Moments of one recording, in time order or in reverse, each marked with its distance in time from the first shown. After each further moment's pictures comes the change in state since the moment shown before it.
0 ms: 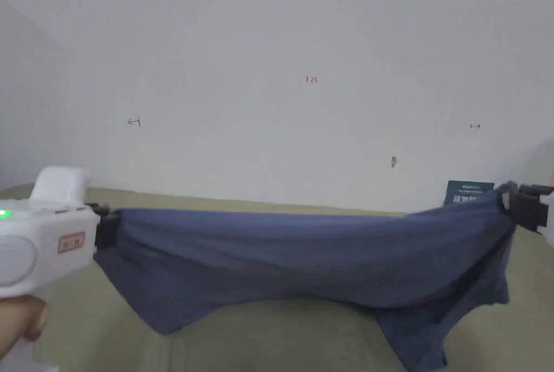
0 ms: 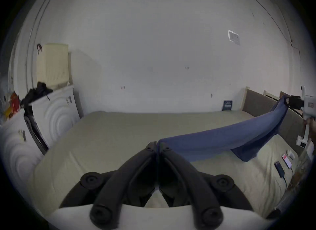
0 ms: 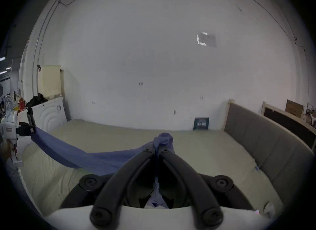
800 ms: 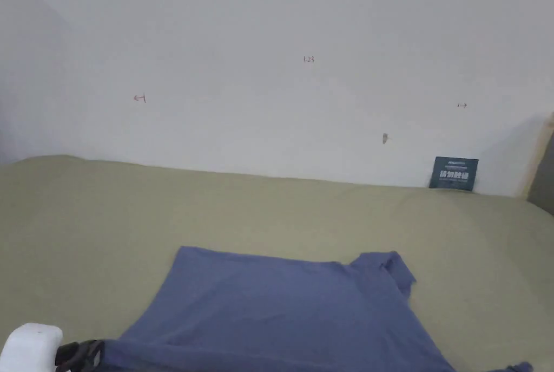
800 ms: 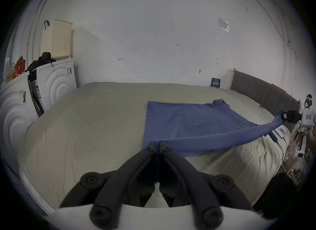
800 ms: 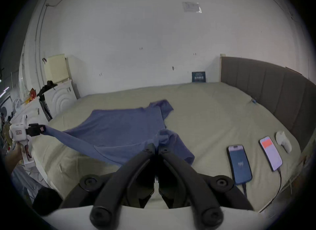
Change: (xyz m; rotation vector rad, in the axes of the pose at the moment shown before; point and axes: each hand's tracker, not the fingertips) left arm -0.011 -0.191 0.099 -0.086 -0.048 0.012; right arm 0.005 -0.213 0.164 -0.220 0.042 -0.125
